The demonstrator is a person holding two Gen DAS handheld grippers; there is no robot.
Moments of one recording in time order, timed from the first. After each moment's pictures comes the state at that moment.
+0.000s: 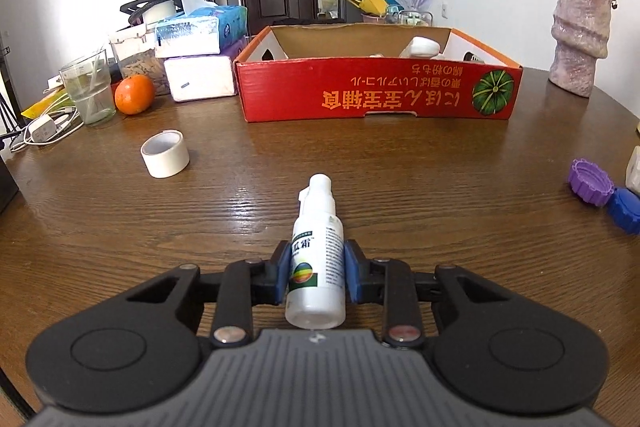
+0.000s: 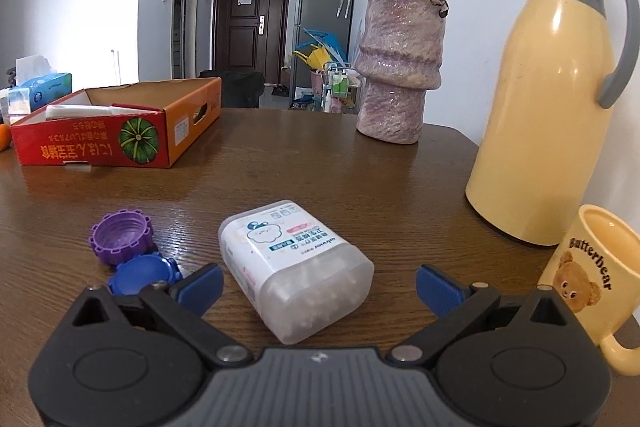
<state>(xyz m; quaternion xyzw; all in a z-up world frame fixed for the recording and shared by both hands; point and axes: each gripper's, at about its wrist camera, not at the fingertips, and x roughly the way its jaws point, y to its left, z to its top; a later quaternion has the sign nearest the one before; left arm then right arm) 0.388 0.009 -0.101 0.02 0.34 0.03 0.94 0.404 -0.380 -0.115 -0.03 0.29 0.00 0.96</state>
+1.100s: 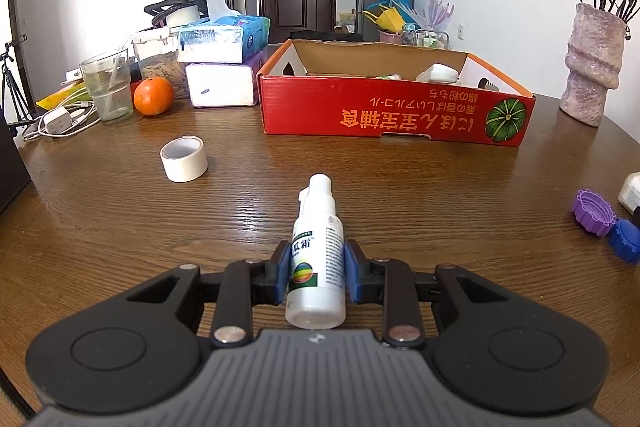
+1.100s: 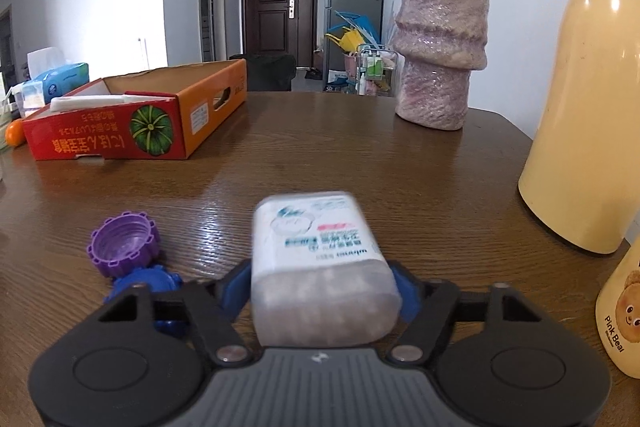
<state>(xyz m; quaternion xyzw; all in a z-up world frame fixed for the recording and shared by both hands) 0.383 0.017 -0.094 -0.01 0.32 0.05 0.95 0.446 -0.378 -0.129 -0.02 0.32 0.06 0.95</state>
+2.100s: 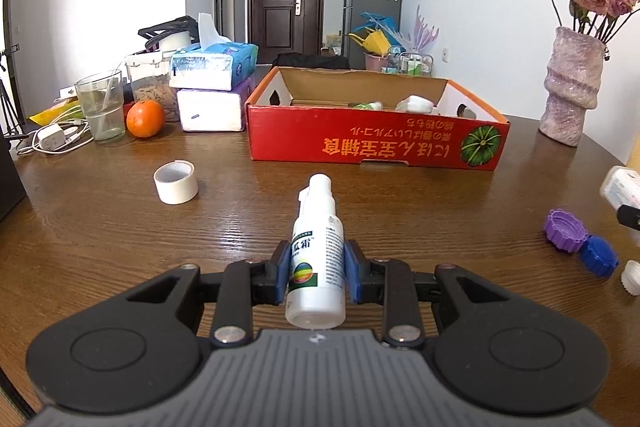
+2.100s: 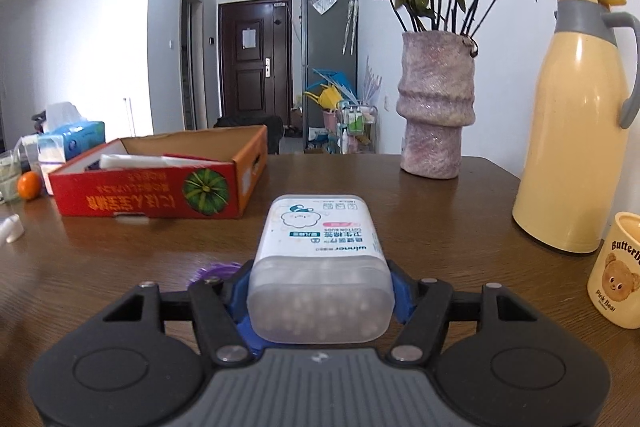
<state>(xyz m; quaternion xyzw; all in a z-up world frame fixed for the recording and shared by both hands) 0.368 0.012 -0.077 -0.02 0.28 0.03 0.96 0.387 -0.310 -0.098 0.01 0.22 0.02 0.97</state>
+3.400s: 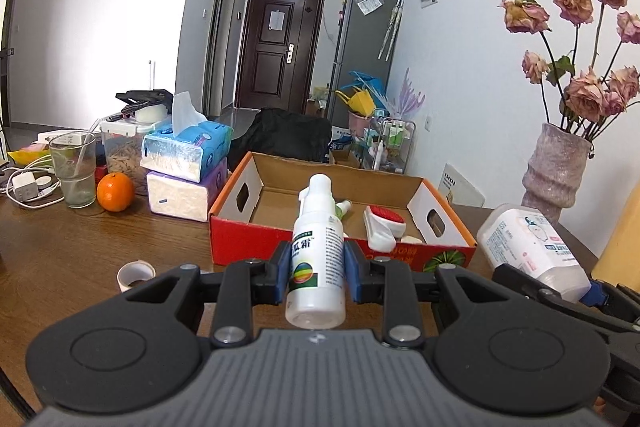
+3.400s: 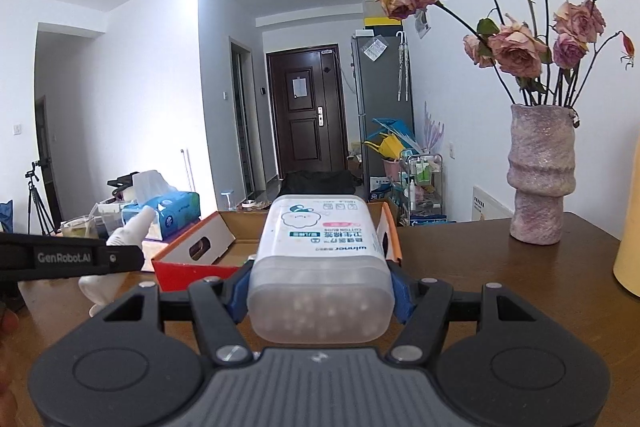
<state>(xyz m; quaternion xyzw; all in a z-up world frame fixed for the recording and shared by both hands) 0.412 0.005 -0.007 -0.08 0.20 0.01 0.98 0.406 -0.190 -0.039 0.05 0.15 0.10 0.98</state>
